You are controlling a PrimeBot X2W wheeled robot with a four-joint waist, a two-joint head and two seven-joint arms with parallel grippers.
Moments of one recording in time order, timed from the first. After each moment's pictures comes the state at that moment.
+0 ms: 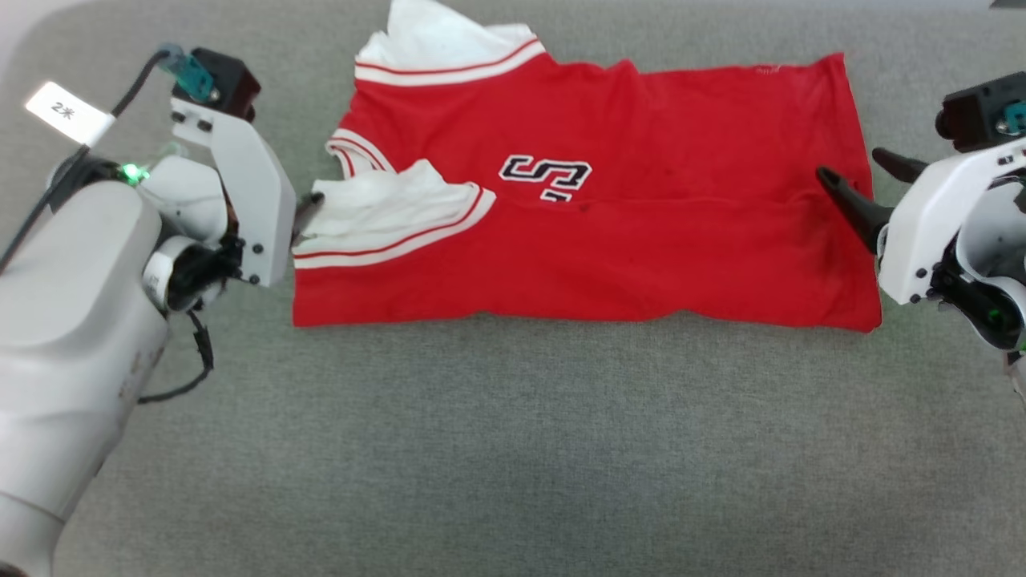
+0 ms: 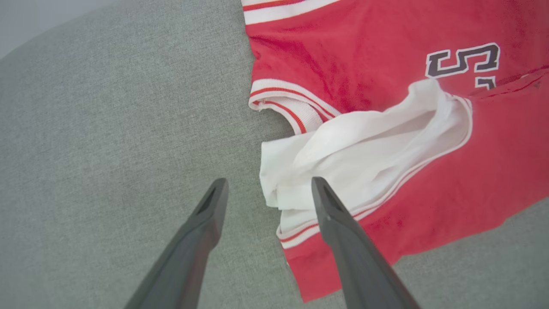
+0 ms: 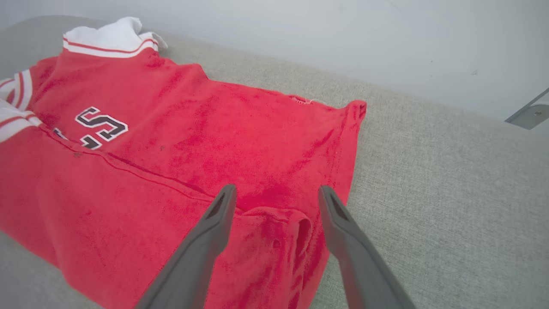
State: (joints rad) left arm -1.08 0.58 -0.80 0.65 -0.88 -0.08 0.58; right arm -0.89 -0.52 0.57 0.56 0.74 0.13 0.32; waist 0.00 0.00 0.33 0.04
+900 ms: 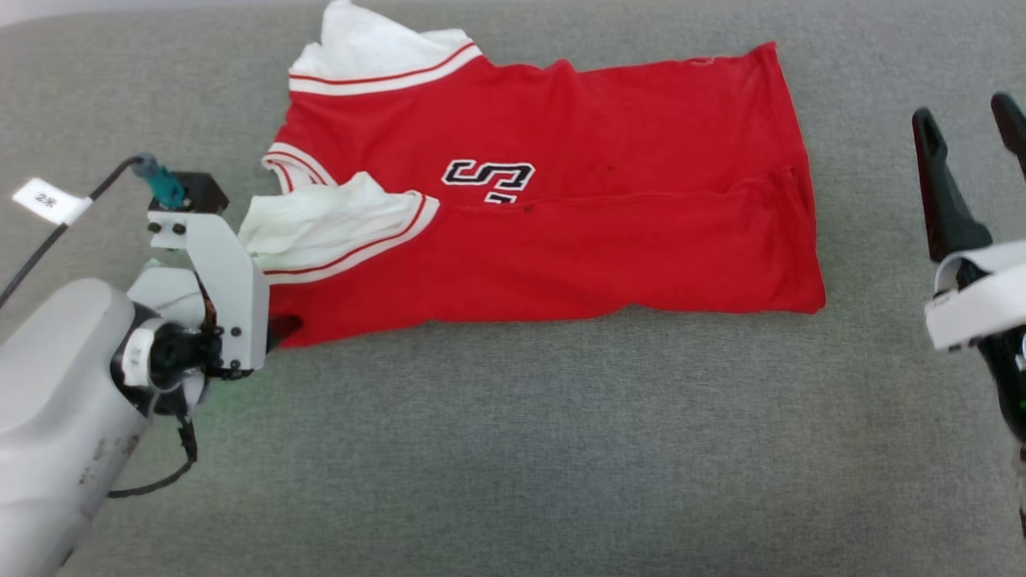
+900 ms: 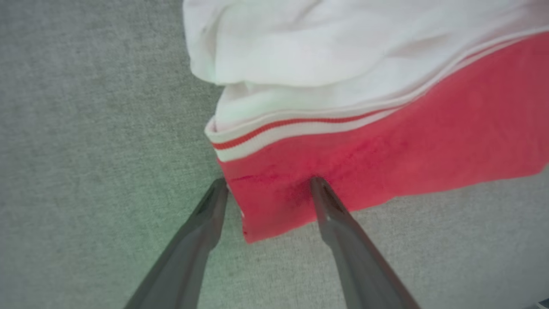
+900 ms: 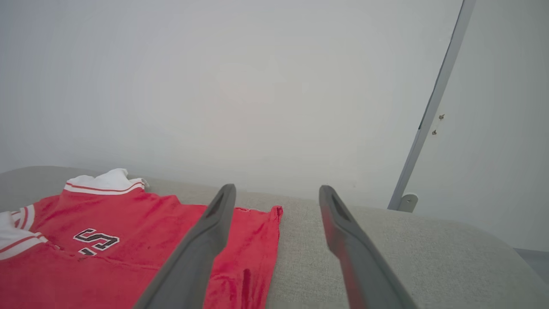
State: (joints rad) left arm -0.87 0.68 -0.75 0.46 -1.06 0.12 0.81; right arm -0.49 -0.32 0.03 0.04 0.37 0.13 0.04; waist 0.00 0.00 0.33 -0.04
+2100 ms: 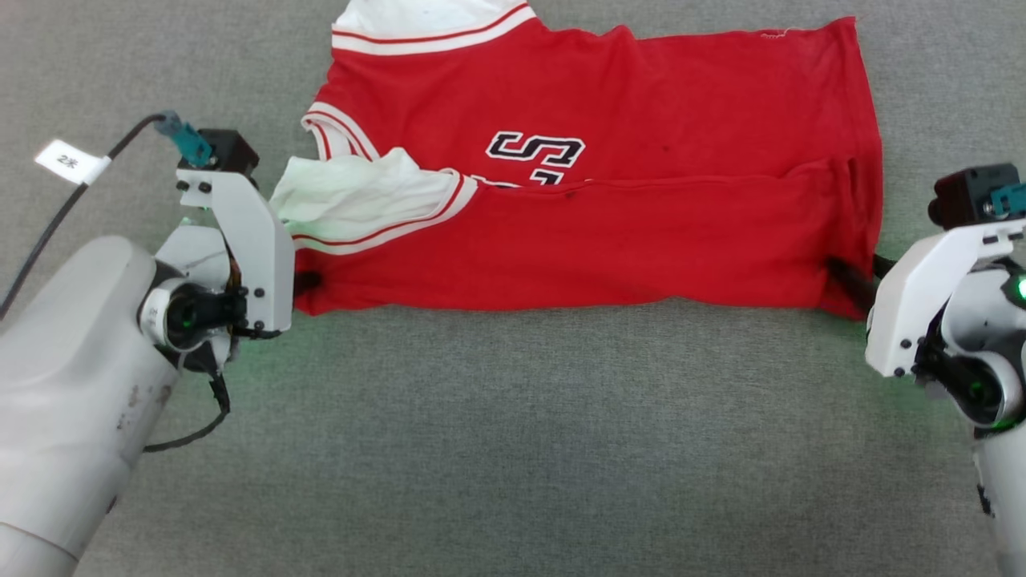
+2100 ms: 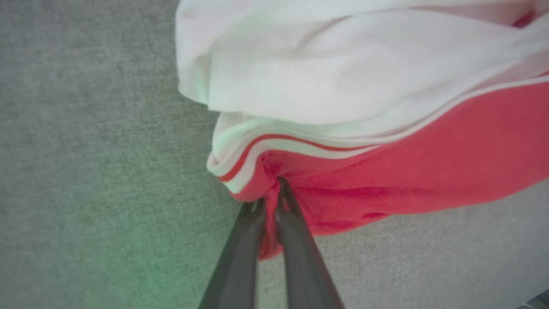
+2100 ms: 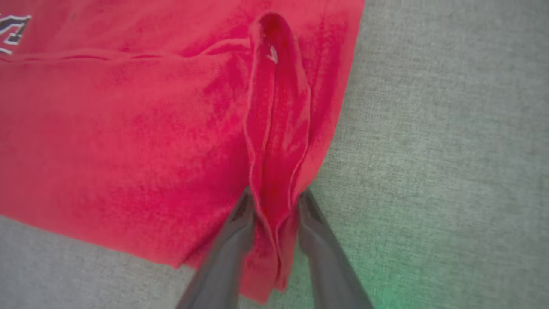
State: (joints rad) left arm -0.97 0.56 -0.76 0.65 -1.08 -0.02 0.76; right arm -0.56 -0.28 0.08 0.27 0.42 0.13 0.70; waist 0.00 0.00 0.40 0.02
